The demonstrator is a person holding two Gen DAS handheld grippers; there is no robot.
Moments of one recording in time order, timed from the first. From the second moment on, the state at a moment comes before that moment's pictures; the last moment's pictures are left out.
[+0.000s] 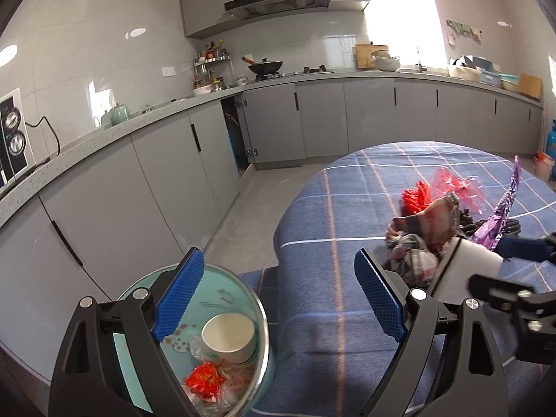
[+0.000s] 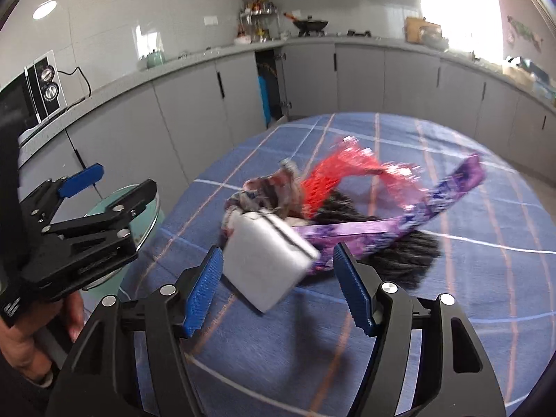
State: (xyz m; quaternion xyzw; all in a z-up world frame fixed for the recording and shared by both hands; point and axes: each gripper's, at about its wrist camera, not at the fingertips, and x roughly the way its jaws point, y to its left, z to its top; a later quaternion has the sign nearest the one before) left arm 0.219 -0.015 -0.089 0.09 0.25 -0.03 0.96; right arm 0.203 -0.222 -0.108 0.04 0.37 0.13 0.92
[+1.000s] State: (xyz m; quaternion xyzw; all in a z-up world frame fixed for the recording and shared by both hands) left arm 0.251 -0.098 -0.123 0.12 0.34 -0.17 0.92; right arm 0.150 -0.284 -0.091 0.03 0.30 0.08 0.95
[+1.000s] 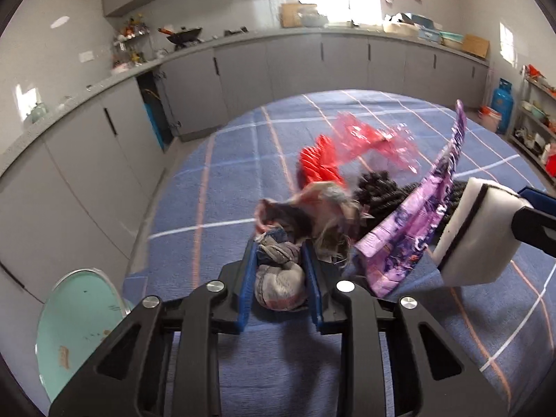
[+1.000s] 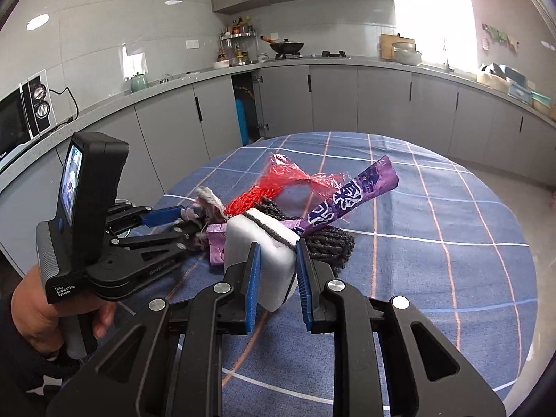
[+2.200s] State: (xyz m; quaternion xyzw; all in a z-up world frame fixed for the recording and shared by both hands) left arm 0.181 0.081 -0.040 0.08 0.23 0.06 0.97; right arm 0.197 -0.120 -0.048 -0.03 0.20 0.20 0.96
